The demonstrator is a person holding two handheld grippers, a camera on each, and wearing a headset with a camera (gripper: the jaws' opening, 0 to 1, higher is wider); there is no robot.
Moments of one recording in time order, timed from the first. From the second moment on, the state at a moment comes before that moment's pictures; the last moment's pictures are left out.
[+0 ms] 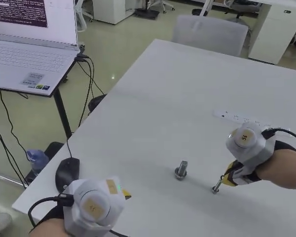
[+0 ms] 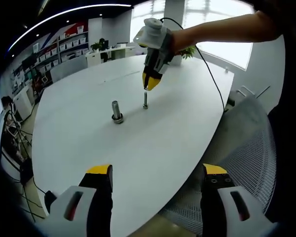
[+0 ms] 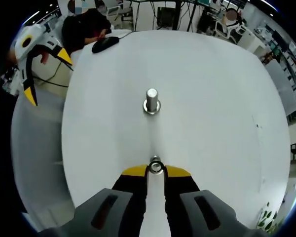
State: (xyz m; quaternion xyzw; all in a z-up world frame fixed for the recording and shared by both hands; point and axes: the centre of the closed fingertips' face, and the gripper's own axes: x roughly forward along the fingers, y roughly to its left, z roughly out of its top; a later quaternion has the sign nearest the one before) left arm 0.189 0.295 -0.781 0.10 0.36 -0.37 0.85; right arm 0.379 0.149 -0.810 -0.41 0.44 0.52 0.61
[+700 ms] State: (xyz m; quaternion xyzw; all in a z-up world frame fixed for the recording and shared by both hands) left arm 0.183 0.302 -0.791 0.10 0.37 -0.36 0.85; right arm 0.380 0.149 -0.838 -0.43 0.45 0.52 0.59
